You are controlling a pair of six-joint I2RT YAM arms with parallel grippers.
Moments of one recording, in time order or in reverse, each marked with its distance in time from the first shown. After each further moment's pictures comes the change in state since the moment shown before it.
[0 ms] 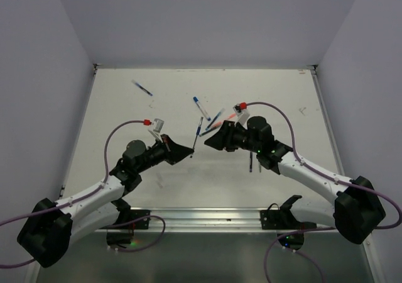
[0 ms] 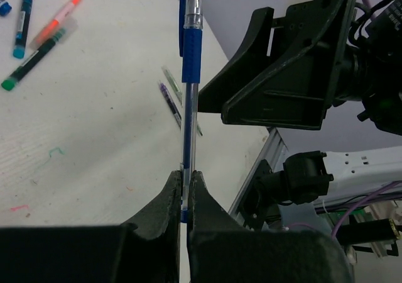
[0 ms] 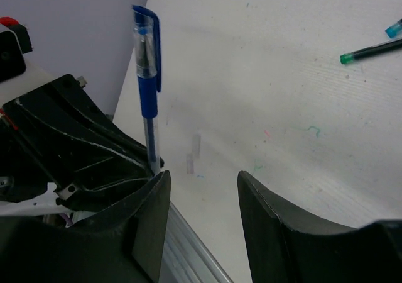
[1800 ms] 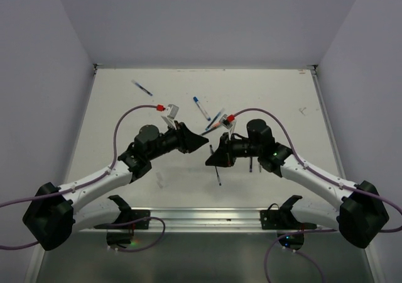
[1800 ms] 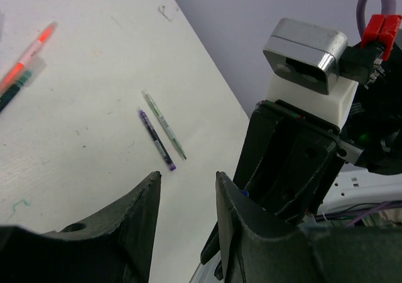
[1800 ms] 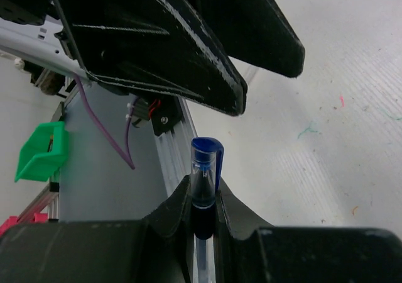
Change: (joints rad) left arm -0.130 0.162 0.281 -0.141 -0.113 0.035; right arm 0.036 -0.034 -0.008 -0.066 -0.383 -0.334
